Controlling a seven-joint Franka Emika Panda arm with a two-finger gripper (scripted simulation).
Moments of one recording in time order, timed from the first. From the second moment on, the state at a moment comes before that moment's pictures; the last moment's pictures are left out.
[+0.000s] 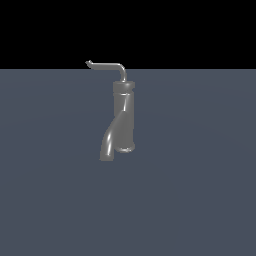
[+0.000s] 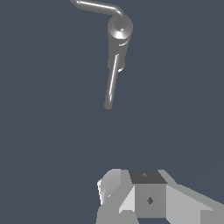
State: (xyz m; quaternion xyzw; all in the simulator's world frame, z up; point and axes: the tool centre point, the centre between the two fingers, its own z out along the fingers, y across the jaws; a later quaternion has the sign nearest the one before) arm -0.252 0.013 0.480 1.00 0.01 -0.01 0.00
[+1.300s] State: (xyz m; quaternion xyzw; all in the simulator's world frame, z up) arm -0.229 0.010 0.478 1.00 -0.03 -0.01 -0.02
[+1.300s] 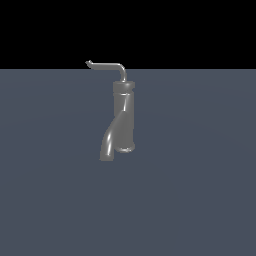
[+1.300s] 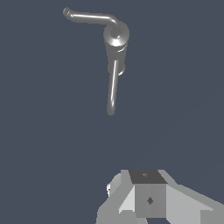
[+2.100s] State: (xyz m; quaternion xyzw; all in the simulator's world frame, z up) arm -0.158 0.023 0.463 0.98 -0.19 -0.03 -0.05
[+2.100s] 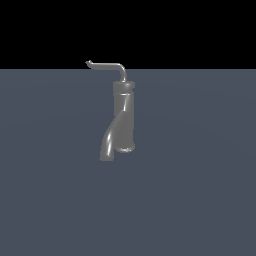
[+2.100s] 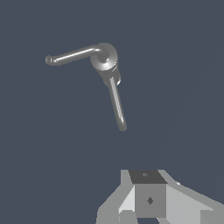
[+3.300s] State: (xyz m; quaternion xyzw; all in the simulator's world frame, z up) arm -0.039 0.052 0.403 0.87 -0.49 -0.05 -0.04
